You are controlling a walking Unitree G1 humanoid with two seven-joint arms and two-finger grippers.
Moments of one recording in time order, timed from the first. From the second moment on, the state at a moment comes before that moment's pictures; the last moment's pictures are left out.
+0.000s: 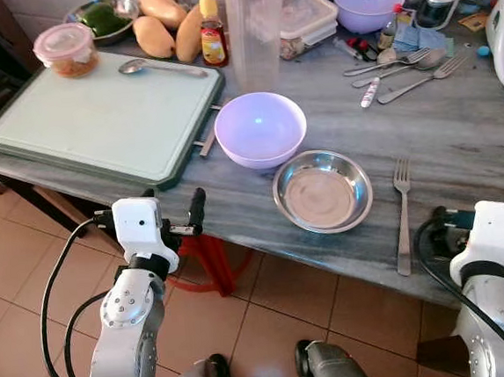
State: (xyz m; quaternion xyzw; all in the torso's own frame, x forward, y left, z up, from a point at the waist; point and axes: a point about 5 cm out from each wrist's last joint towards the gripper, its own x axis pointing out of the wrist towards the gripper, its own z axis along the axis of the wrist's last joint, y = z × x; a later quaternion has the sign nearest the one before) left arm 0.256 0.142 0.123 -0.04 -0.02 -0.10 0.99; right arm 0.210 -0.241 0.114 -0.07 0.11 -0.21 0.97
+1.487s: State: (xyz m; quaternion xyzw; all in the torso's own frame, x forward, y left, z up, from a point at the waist) left arm 0.256 0.138 0.122 -0.04 -0.01 -0.11 0.99; right arm 0.215 -0.210 0.113 0.03 0.13 -0.08 0.99
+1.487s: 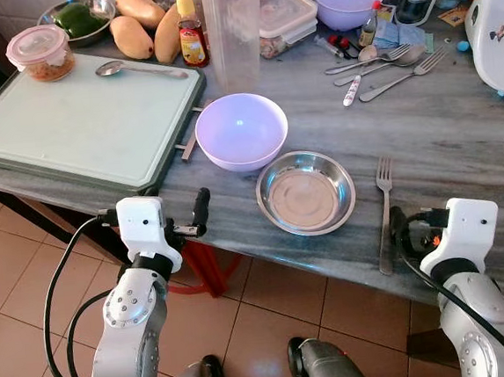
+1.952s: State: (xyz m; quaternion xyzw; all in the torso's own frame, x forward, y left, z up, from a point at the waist) left arm 0.256 0.138 0.122 -0.04 -0.01 -0.11 0.99; right arm 0.217 -0.208 0.113 0.03 0.14 -0.07 0.99
